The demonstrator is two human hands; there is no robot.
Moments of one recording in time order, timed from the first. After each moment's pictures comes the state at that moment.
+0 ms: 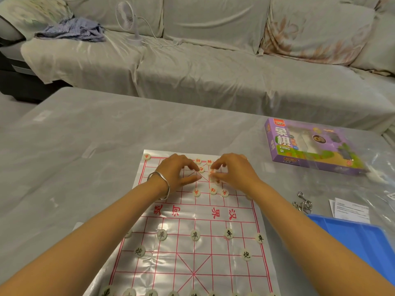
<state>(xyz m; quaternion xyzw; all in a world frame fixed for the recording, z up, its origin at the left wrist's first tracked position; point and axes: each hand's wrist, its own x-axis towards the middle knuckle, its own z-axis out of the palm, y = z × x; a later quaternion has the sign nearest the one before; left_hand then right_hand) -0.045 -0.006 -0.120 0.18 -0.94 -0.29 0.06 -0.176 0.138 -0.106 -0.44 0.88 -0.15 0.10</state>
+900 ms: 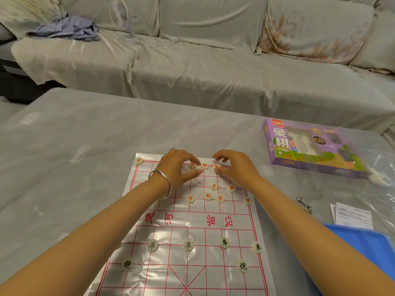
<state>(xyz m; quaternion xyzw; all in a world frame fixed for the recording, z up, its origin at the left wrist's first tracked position) -0.075 -0.004 -0.121 0.20 -0.94 -0.28 0.08 -0.208 0.136 -0.116 -0.42 0.88 -0.21 0.11</state>
